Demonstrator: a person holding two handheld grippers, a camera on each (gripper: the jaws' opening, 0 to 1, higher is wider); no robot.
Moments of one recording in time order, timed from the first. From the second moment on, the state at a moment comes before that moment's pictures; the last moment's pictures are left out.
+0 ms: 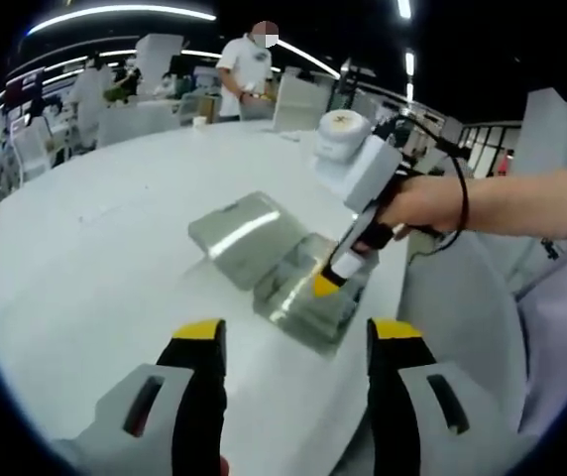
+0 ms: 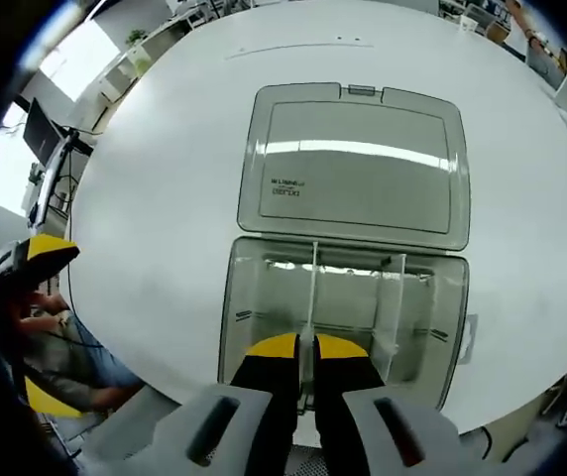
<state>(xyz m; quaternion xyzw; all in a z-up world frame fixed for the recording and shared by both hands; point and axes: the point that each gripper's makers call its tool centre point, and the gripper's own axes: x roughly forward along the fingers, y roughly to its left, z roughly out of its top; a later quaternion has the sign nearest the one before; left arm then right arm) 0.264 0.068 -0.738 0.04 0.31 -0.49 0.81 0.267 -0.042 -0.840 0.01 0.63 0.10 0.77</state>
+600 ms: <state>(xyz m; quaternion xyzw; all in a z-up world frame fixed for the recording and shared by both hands) 0.265 0.067 -0.741 0.04 0.31 -0.49 0.81 0.267 -0.042 -0.847 0.01 0.64 0.11 0.76</state>
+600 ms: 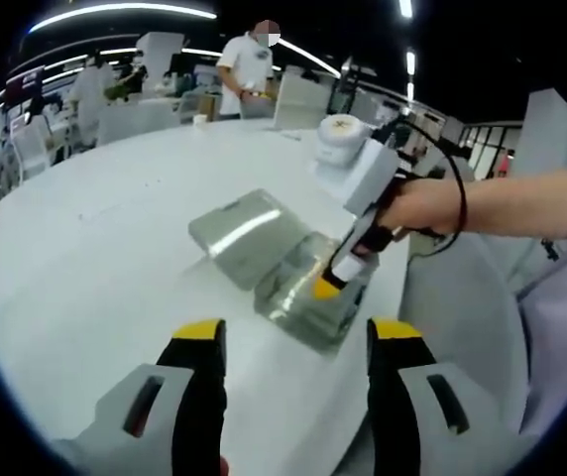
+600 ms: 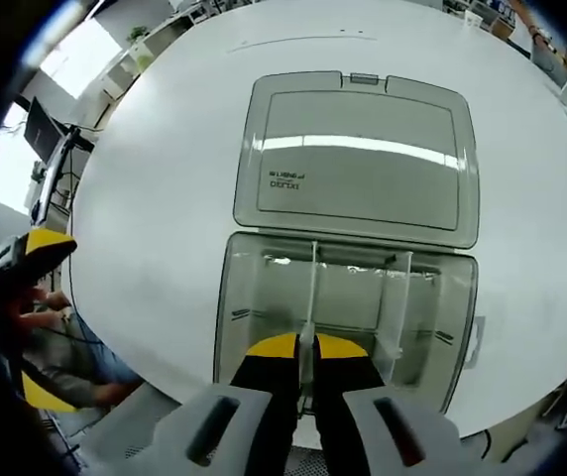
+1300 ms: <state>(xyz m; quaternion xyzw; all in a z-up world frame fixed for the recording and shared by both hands) 0.264 0.073 -0.738 0.04 0.31 -0.48 0.82 0.264 -0.039 -0.846 0.02 0.63 0.13 0.76</state>
